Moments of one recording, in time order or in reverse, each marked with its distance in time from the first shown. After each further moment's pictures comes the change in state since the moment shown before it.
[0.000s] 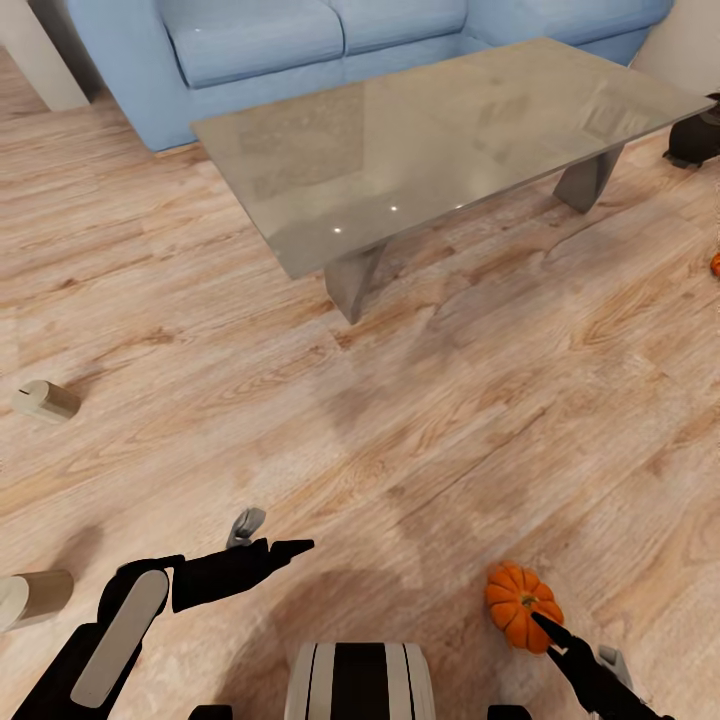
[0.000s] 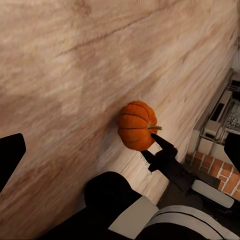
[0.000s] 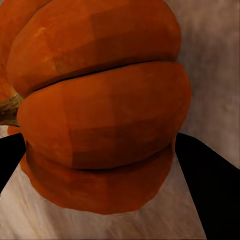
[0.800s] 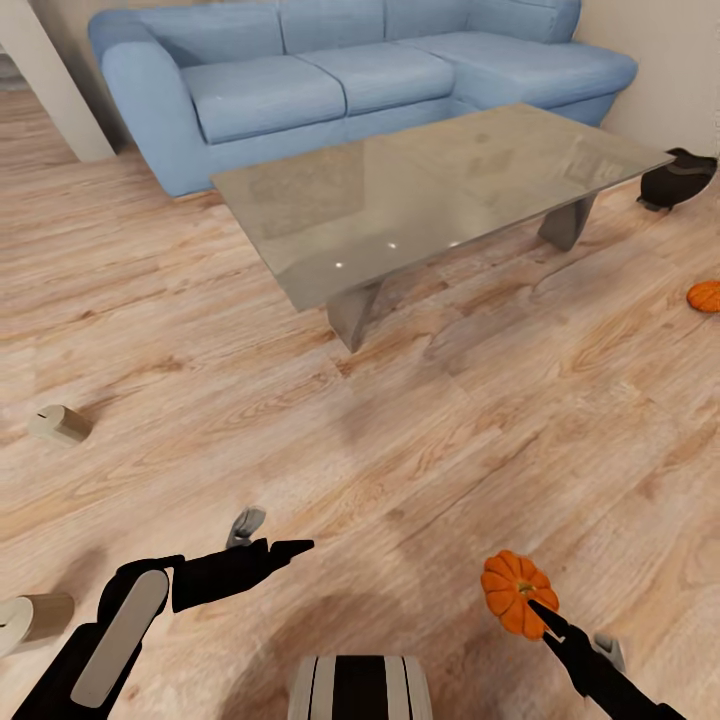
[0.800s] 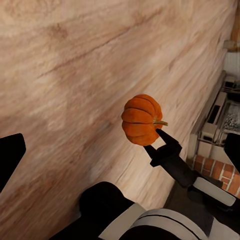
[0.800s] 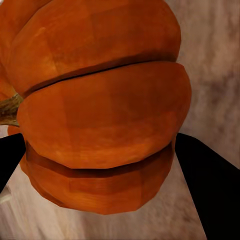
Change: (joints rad) left arm -0.001 0.000 0.000 0.001 0.001 0.001 0.000; right arm 0.000 -0.001 0.003 -0.042 0.004 0.000 0.037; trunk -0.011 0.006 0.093
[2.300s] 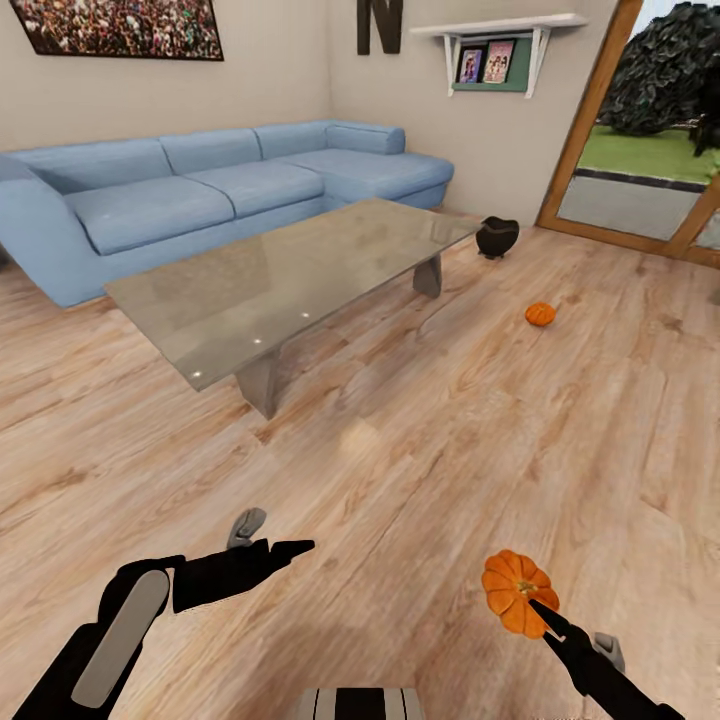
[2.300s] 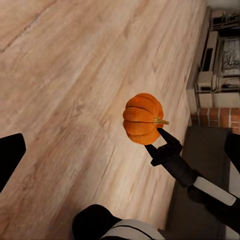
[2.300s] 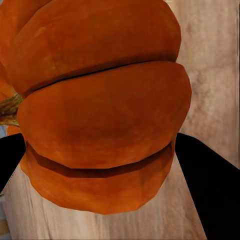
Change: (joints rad) left arm 0.001 -0.001 -0.002 0.001 -0.001 -0.001 0.001; right arm 0.000 0.000 -0.006 0.001 -0.002 0.000 0.007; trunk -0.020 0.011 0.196
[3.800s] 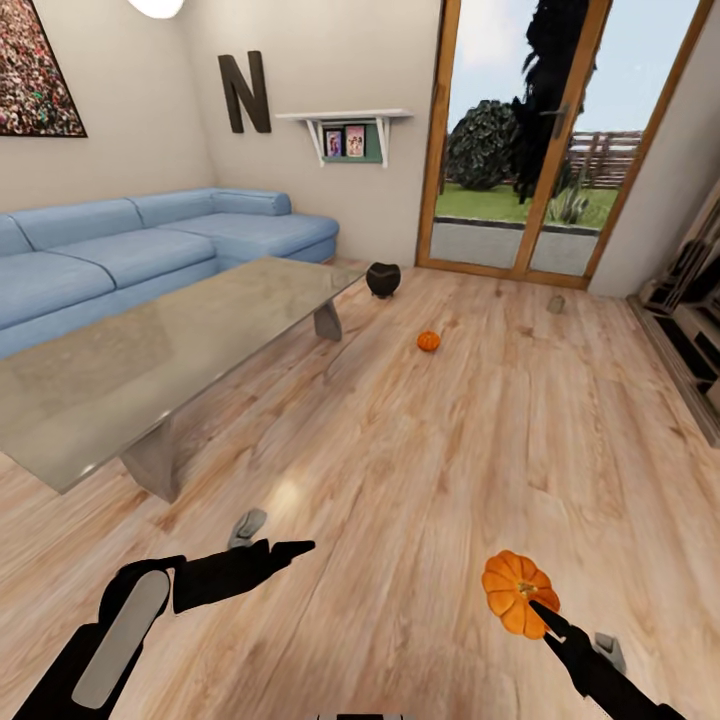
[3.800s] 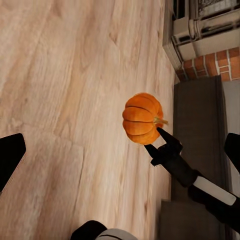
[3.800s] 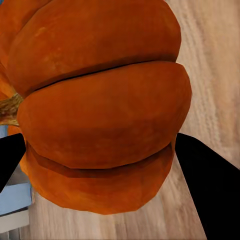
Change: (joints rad) left arm 0.001 0.000 -0.001 0.001 -0.001 0.000 0.000; right arm 0.000 0.000 0.001 0.001 0.003 -0.001 -0.008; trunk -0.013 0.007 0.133
